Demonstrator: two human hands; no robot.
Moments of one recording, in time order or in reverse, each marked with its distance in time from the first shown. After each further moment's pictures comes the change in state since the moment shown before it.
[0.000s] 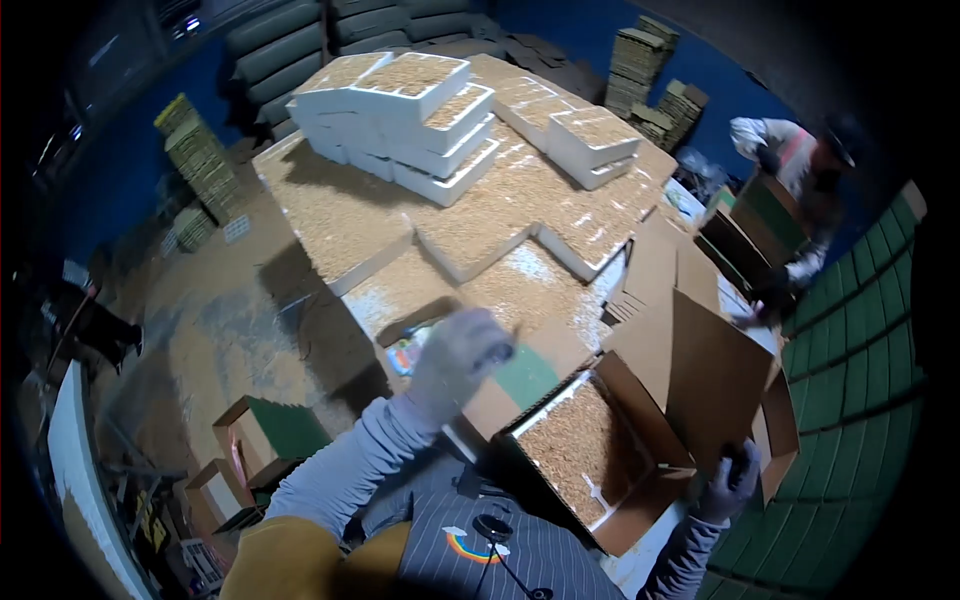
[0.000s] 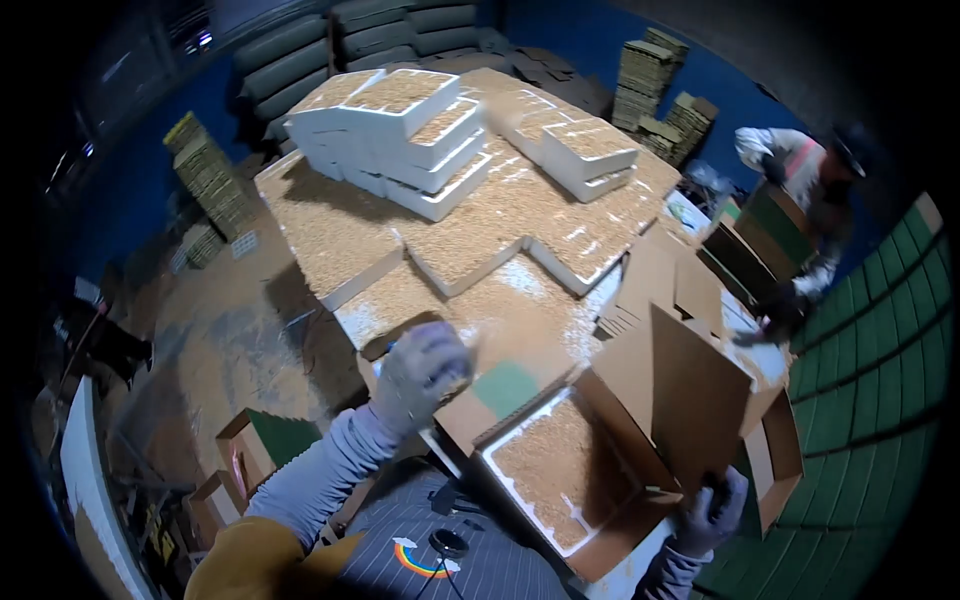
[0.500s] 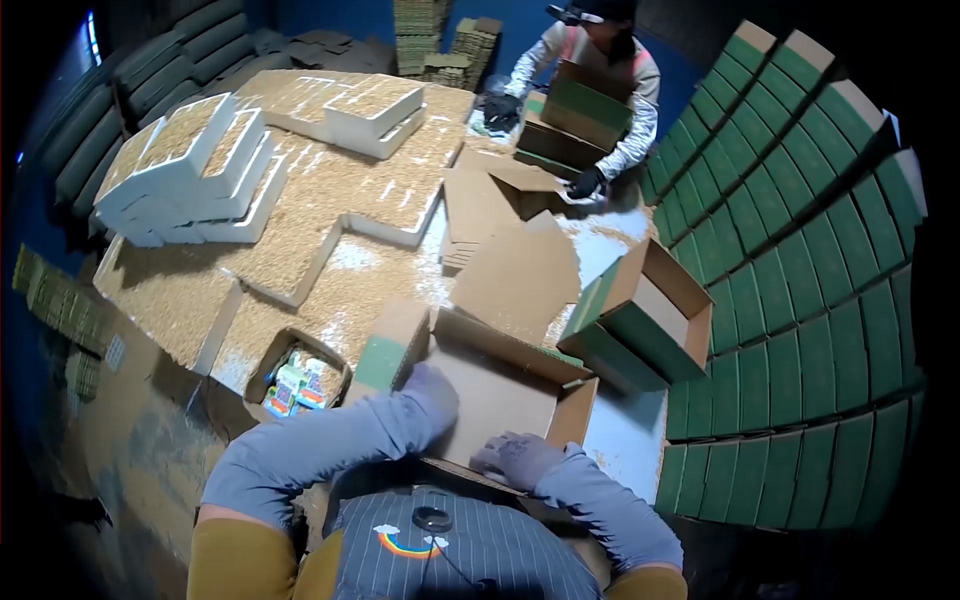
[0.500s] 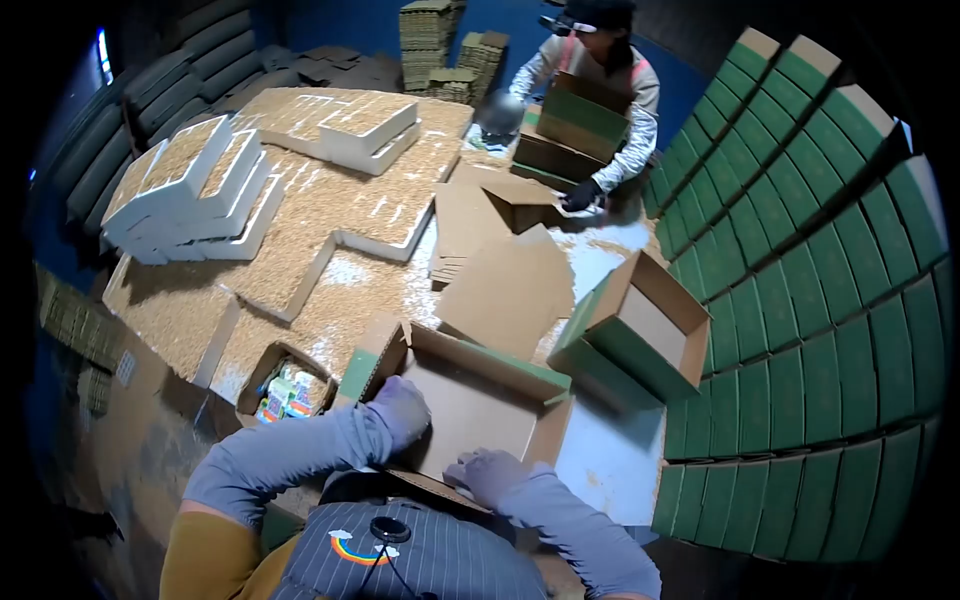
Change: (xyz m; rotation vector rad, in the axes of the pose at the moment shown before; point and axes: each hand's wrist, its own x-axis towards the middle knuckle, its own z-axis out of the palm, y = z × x) left_hand 0.005 0.069 0.149 0.557 -1.169 0.637; right_hand -0.065 -0.062 0.074 -0.367 -1.510 -0.030
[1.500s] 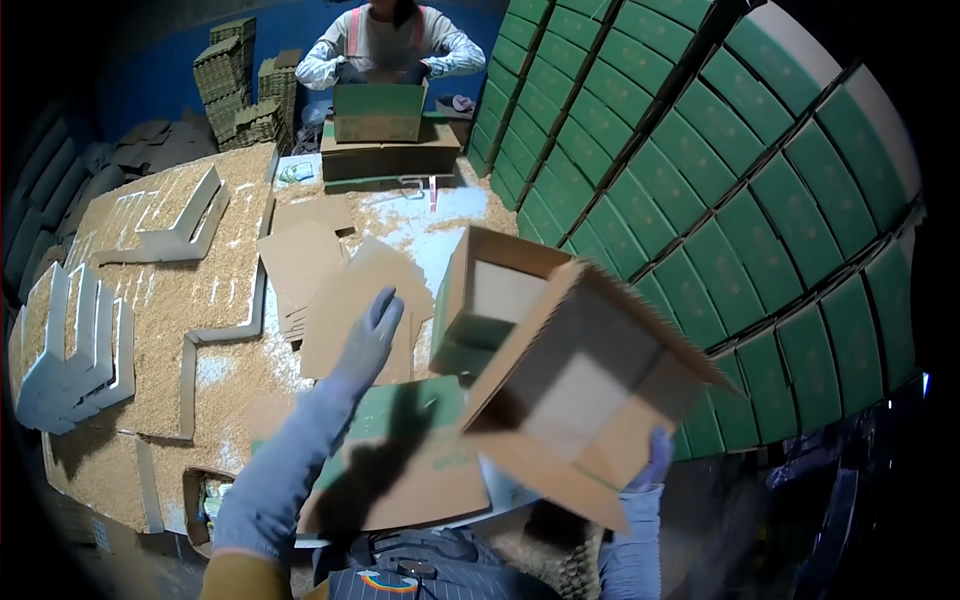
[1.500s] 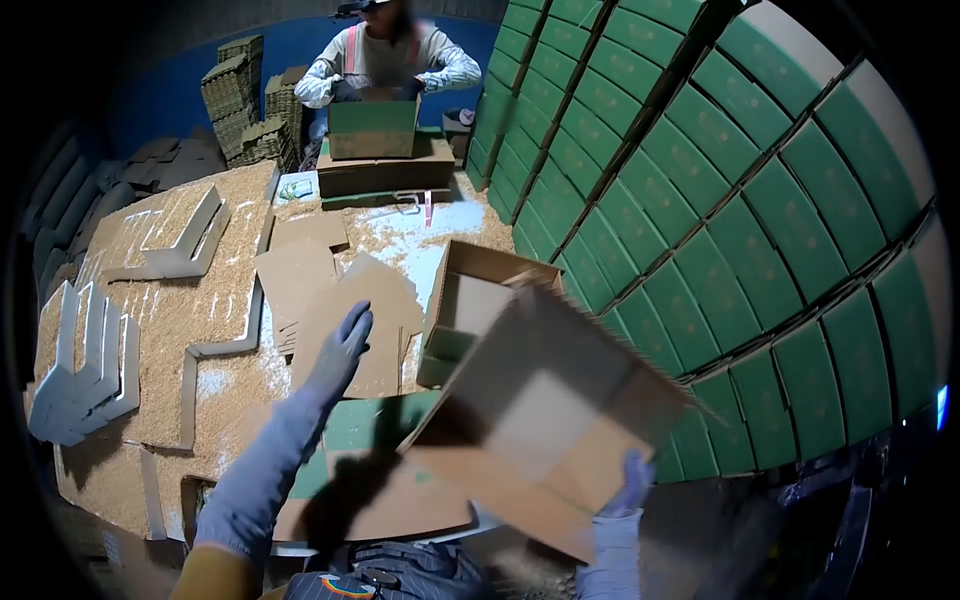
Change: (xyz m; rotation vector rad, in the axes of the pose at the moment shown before) left_hand 0.182 -0.011 -0.113 -1.559 0.597 0.126; right_hand -0.230 0.116 0.140 1.651 2.019 0.183
